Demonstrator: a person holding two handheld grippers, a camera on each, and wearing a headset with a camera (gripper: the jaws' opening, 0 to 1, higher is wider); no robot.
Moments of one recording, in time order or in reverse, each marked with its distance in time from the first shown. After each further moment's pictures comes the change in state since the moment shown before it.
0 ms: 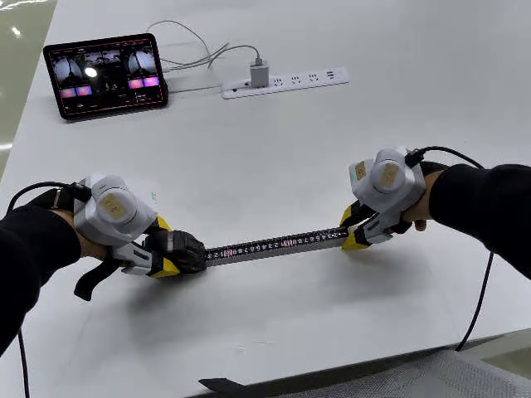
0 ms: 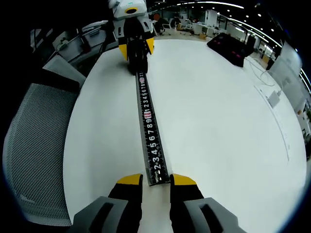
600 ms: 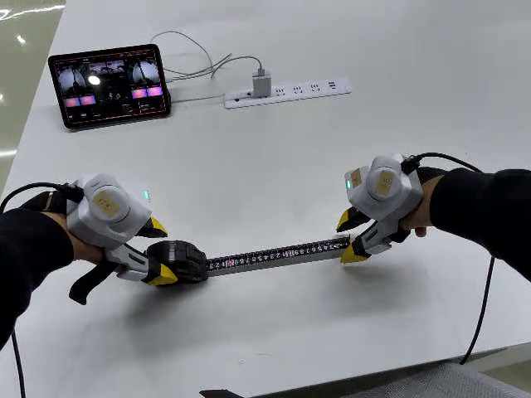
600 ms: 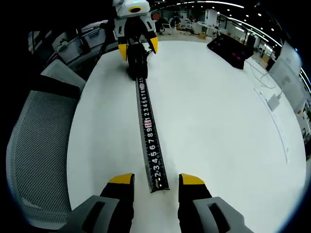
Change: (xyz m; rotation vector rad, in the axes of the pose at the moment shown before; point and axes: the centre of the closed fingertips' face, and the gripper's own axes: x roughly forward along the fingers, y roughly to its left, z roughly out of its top) left arm -0.013 0.014 -0.003 -0.129 -0.019 0.016; right arm -0.005 -0.003 0.013 0.025 -0.005 -0.005
